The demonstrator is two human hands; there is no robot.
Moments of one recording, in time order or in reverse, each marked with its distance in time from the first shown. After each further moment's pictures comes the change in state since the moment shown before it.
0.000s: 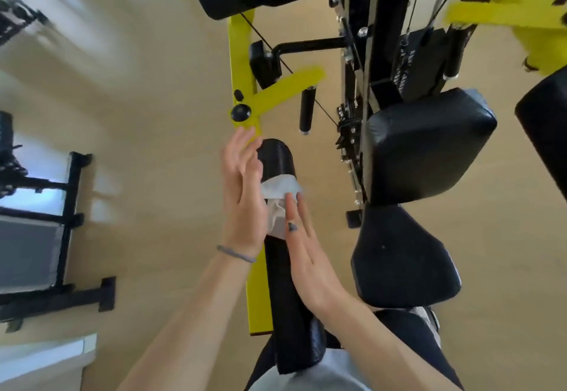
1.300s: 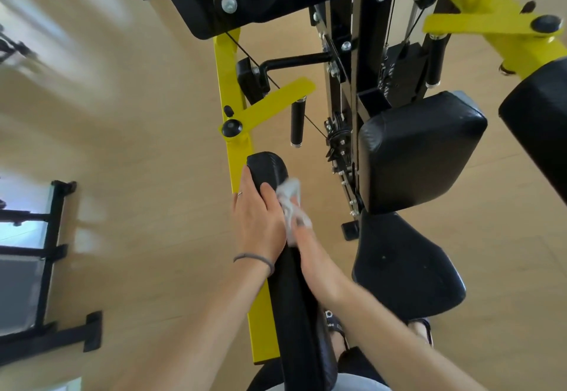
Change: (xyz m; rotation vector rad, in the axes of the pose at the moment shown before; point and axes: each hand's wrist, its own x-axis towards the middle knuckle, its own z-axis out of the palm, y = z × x) left_hand 0.011 -0.052 0.014 0.651 0.049 -0.161; right_hand 0.034 0.021 -0.004 0.258 -0.046 0.025
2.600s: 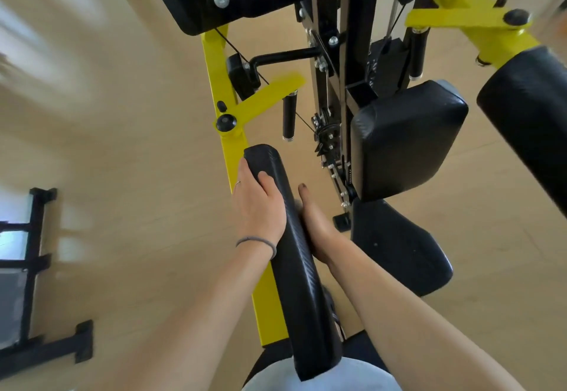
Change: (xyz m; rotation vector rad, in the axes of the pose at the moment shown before) left_hand 0.000 0.009 -0.006 0.030 0.016 0.000; right_hand 0.042 0.012 -0.022 0.188 0.088 0.386
